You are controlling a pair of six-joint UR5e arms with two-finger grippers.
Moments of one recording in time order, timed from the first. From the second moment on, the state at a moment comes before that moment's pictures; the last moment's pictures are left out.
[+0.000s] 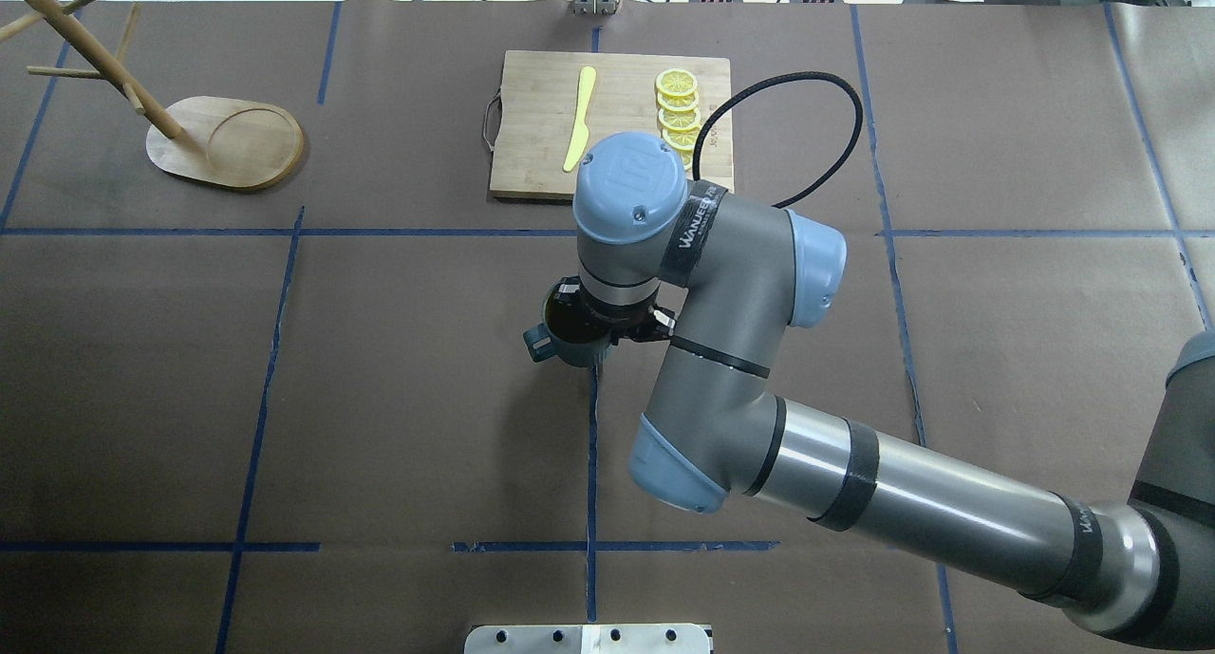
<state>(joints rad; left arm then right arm) -1.53 -1.44 -1.69 -1.59 -2.36 0.02 0.50 -0.74 1.55 -1.66 1.92 1.55</state>
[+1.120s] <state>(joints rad) -1.53 -1.43 -1.69 -1.59 -2.36 0.02 0.62 -0.75 1.68 -1.77 2.00 1.45</state>
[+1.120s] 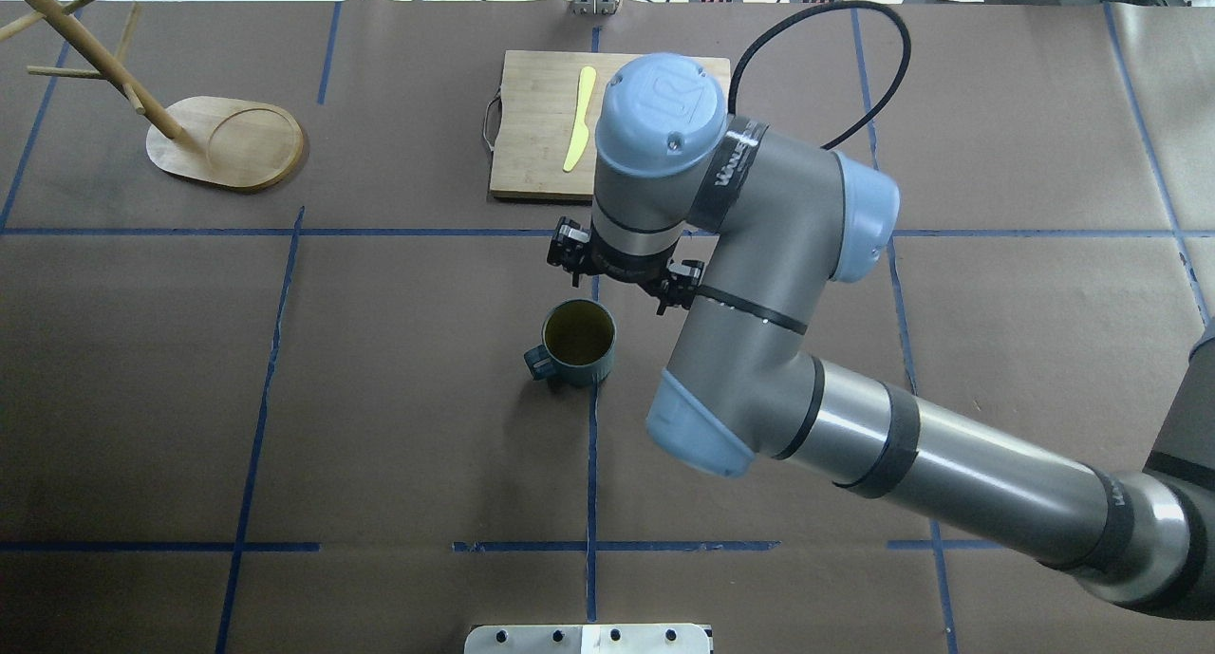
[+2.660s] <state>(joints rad) -1.53 -1.48 -1.69 -1.78 -2.37 0.02 1.56 -1.59 1.75 -1.80 2.31 -0.26</state>
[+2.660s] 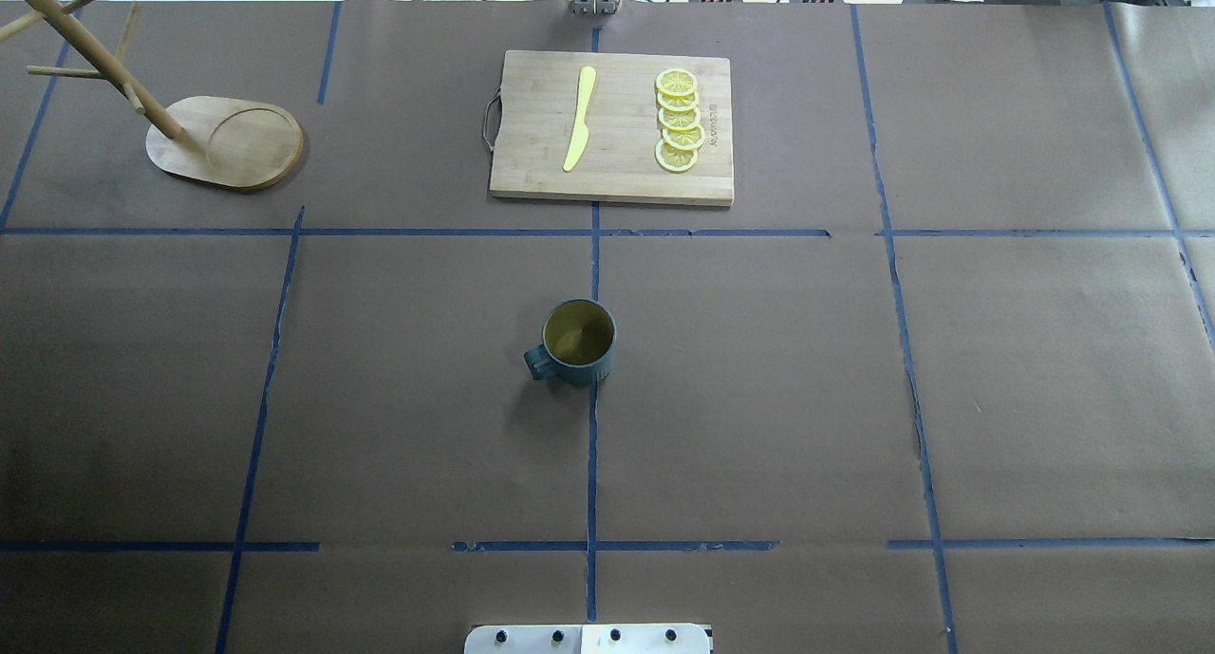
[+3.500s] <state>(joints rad) -1.16 -1.56 -1.69 -2.49 -2.34 -0.19 1.60 -1.75 1.82 -1.73 2.27 -0.18</state>
